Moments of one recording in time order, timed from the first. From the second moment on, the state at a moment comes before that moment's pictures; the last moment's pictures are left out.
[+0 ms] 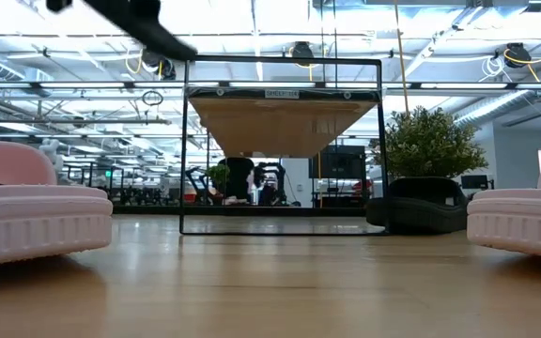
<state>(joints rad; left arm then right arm) 0.75 0.65 1.22 -0.85 0.39 -0.52 0.42 0.74 0.50 1.04 0.11 0.04</state>
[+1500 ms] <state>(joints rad) -0.37 1.22 0.72 0.56 -0.85 -1.25 0.42 0.71 0.50 1.07 0.71 -0.41</state>
